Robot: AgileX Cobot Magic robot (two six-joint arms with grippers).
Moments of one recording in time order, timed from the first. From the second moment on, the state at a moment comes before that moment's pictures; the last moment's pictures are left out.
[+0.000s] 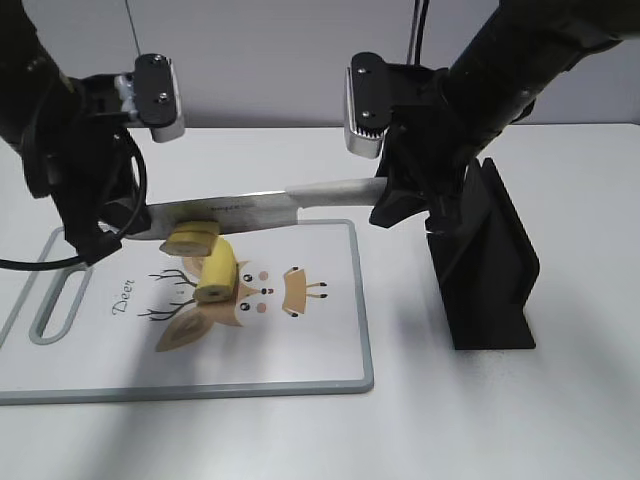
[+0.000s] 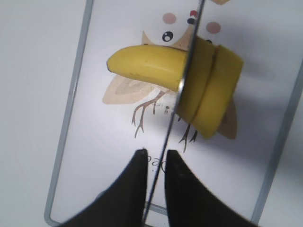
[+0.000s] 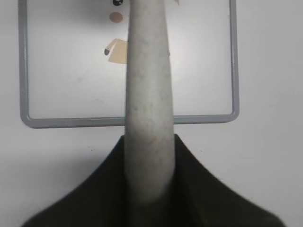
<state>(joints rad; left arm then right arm) -0.37 1.67 -1.18 -0.23 0.88 1.07 0.43 1.85 -1.34 0.48 0.81 -1.36</state>
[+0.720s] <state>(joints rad) -0.16 1.26 -1.20 -0.14 0.86 0.70 0.43 1.80 -1.34 0.49 0.83 -1.20</state>
